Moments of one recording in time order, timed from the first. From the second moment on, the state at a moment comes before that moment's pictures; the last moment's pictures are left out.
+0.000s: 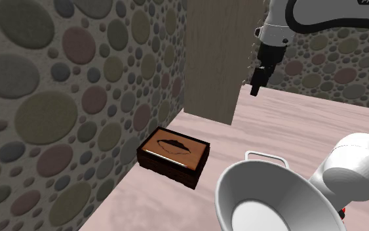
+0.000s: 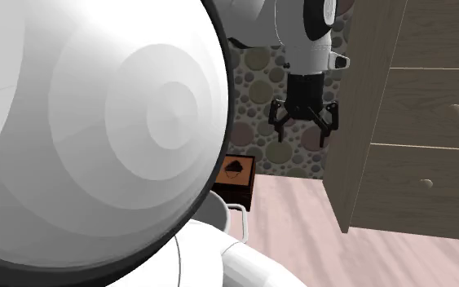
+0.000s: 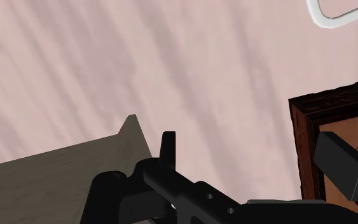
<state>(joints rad) -0.02 -0.75 0.07 -2.33 0.01 1.61 -0.13</state>
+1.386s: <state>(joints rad) 0.03 -0.26 0.43 -2.30 -0.02 2.04 0.25</state>
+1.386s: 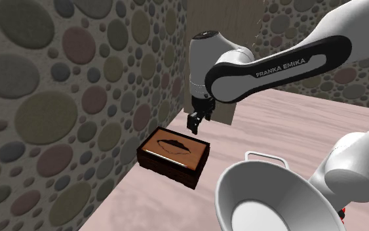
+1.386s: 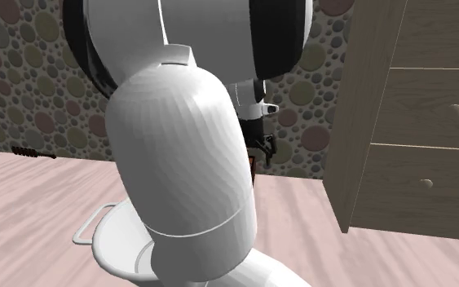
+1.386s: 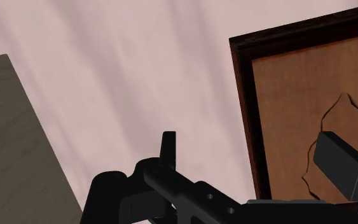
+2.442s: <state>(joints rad) 0.04 0.07 0.51 -2.21 -0.24 2.22 0.48</state>
